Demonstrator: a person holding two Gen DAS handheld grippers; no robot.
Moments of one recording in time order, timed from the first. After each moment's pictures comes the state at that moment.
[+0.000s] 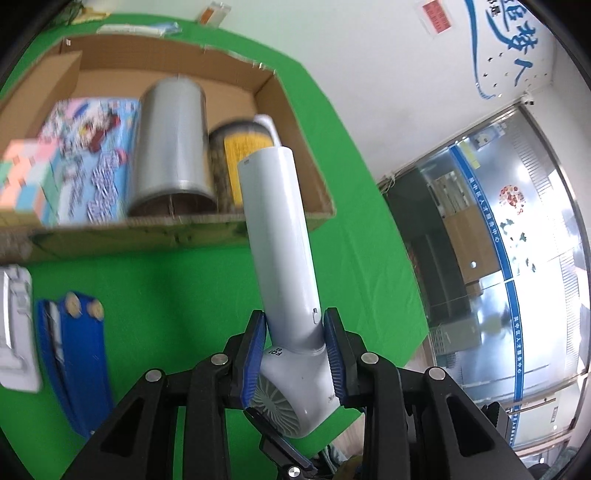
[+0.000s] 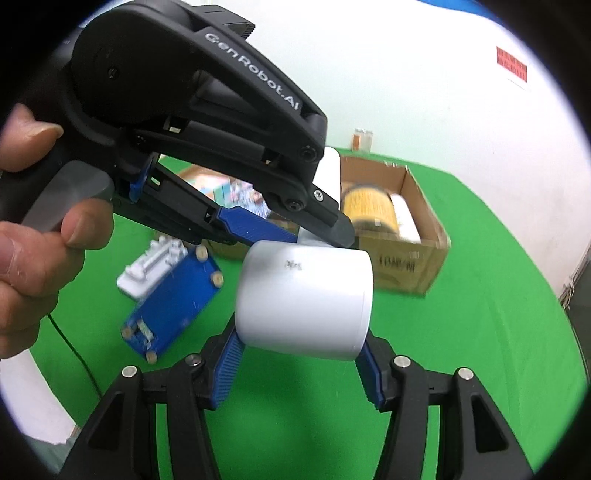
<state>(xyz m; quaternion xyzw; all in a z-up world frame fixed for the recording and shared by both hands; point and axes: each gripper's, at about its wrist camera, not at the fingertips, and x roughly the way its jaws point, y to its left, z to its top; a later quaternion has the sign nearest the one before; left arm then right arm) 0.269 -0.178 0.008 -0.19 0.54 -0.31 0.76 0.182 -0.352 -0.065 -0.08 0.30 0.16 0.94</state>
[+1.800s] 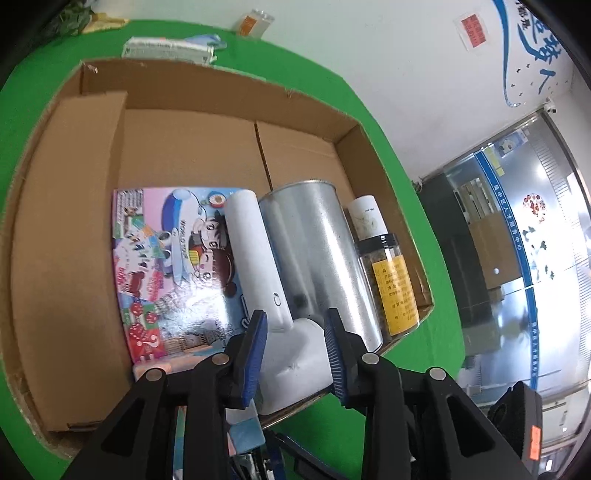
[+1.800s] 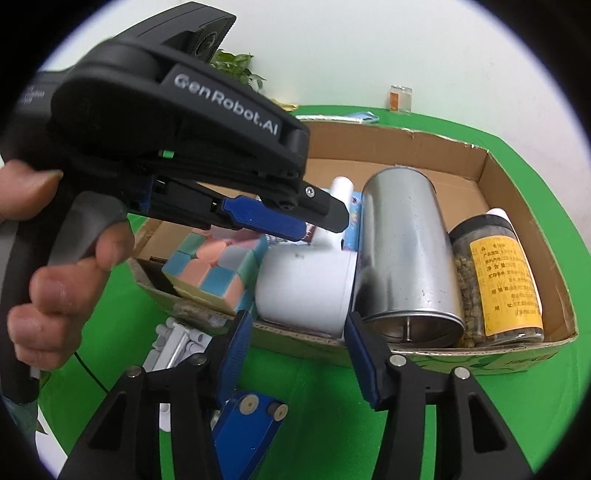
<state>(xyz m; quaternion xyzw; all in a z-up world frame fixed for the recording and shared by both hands) 0.422 -0.058 -0.011 -0.16 0.54 -0.28 0.77 0.312 -0.246 -0.057 -0.03 0.40 0.20 0.89</state>
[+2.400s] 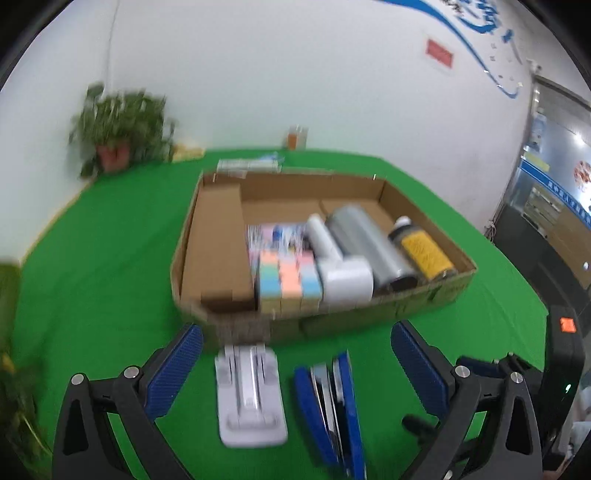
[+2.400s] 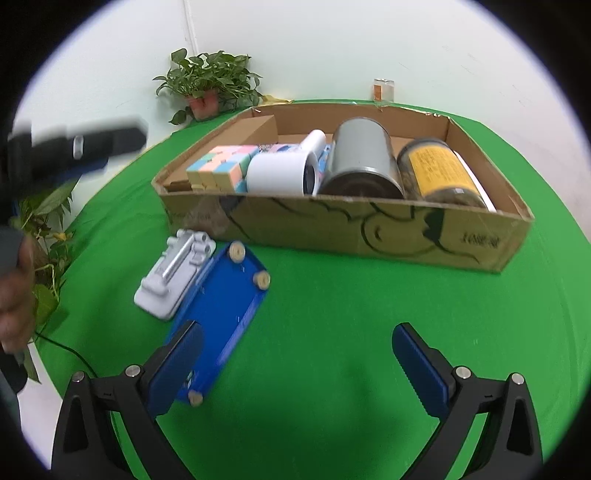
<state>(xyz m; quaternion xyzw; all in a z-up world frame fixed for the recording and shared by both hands) 0.217 -0.034 0.011 -0.03 0.37 -0.11 0.92 0.199 -0.309 -0.086 -0.03 0.40 0.19 0.90</state>
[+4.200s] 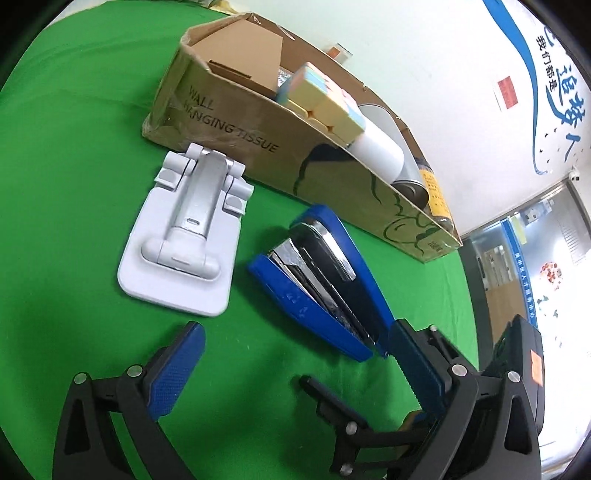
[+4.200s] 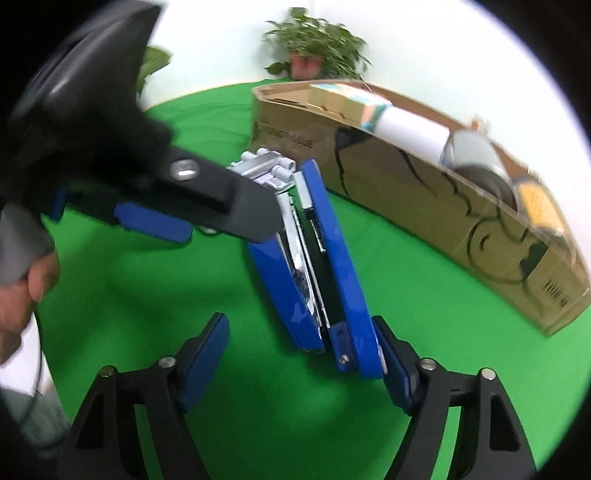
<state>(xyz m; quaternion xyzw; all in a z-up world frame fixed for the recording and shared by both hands) 0.193 0.000 -0.116 -0.27 0.50 -0.16 0.81 0.208 -0.233 -0.129 -0.18 0.38 0.30 0.86</state>
